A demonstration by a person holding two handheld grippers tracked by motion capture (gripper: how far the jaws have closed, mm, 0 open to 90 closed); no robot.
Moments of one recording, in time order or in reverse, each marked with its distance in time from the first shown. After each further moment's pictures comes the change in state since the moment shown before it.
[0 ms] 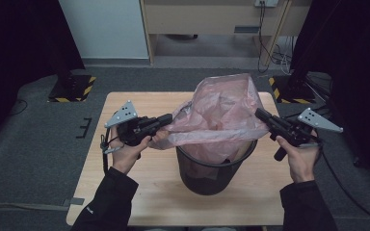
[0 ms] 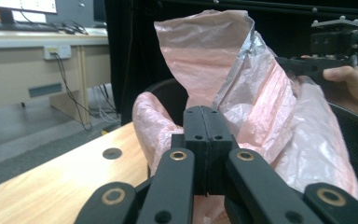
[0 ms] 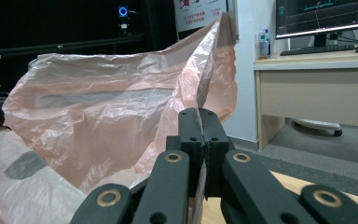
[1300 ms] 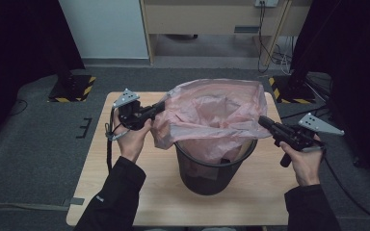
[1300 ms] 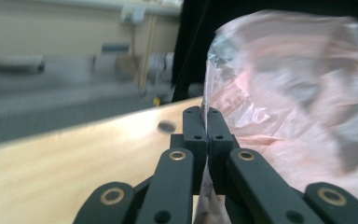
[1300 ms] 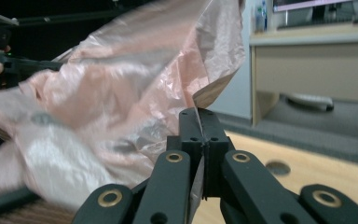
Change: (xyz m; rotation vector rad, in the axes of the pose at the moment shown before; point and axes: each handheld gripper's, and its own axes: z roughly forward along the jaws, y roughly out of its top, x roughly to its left) left arm 0.032 0.006 0.021 0.129 0.316 -0.193; right arm -0.011 -0.015 -0.012 0.104 -0.023 0.008
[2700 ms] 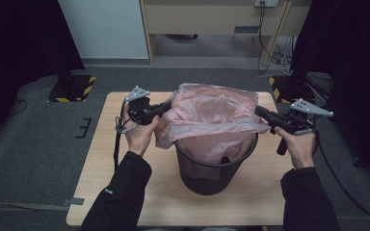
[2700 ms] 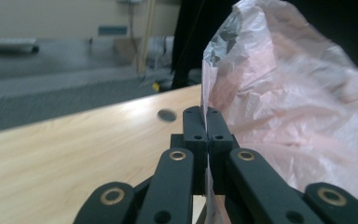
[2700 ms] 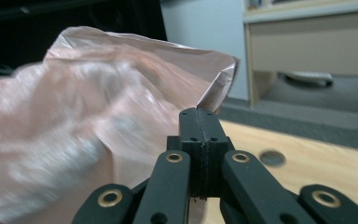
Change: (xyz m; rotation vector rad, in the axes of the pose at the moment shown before) left arm 0.003 -0.001 0.029 0.074 -0.008 -0.006; right arm -0.027 0.010 0.033 0.090 -0.027 0.063
